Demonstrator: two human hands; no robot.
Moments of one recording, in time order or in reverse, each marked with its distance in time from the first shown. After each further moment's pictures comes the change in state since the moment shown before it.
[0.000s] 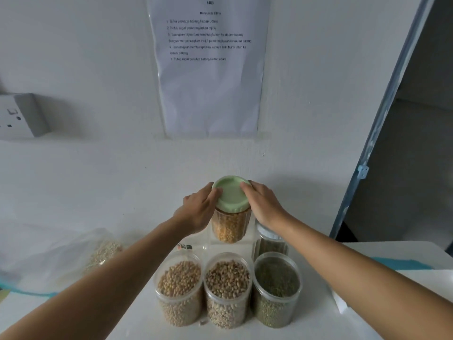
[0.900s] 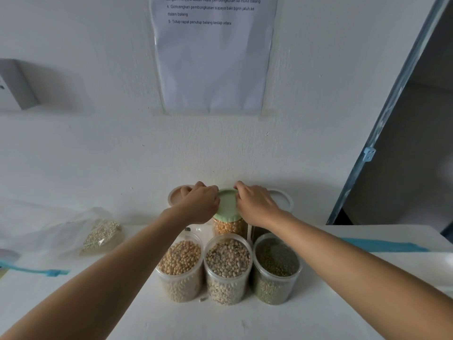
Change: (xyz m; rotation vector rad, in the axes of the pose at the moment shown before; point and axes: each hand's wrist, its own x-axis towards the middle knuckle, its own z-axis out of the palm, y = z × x) left_hand 0.010 -0.023 0.025 0.614 -0.240 -0.062; right_hand 0.010 0.046 0.037 -0.700 -0.138 -0.151
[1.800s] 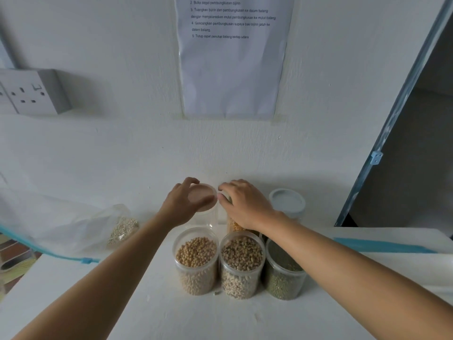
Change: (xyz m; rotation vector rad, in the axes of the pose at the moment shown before) left_hand -0.034 -0.070 0.018 -0.665 0.278 -0.185; right_hand -0.012 -0.054 -0.003 0.000 0.148 -0.262
